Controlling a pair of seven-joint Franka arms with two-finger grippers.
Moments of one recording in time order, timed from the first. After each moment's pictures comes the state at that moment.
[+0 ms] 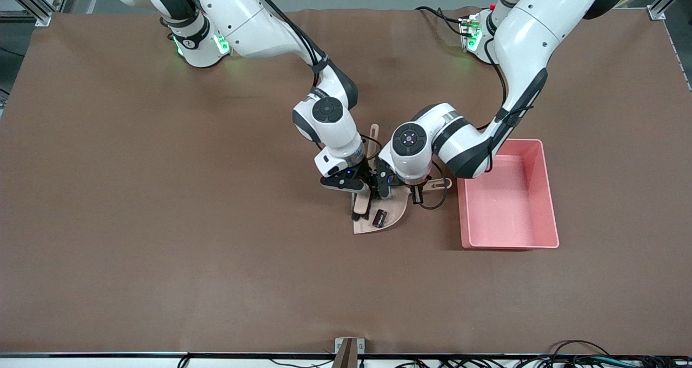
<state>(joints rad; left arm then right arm) -0.14 0.69 -0.55 -1.68 0.59 2.09 0.56 0.79 0.83 0.02 -1.52 0.02 2.70 1.07</state>
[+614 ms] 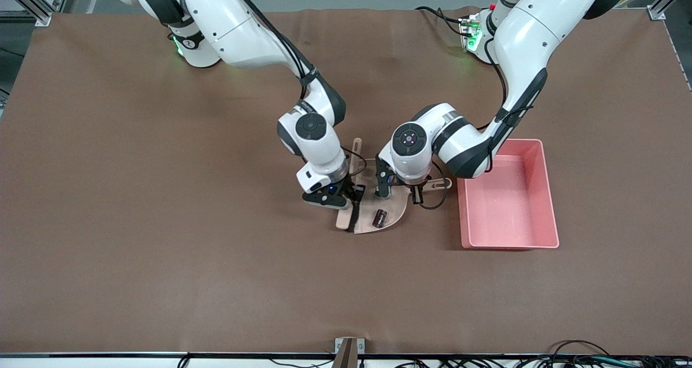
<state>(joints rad) -0.14 0.69 -0.55 -1.68 0.59 2.09 0.56 0.71 0.82 -0.01 -1.51 0.01 2.63 0.95</state>
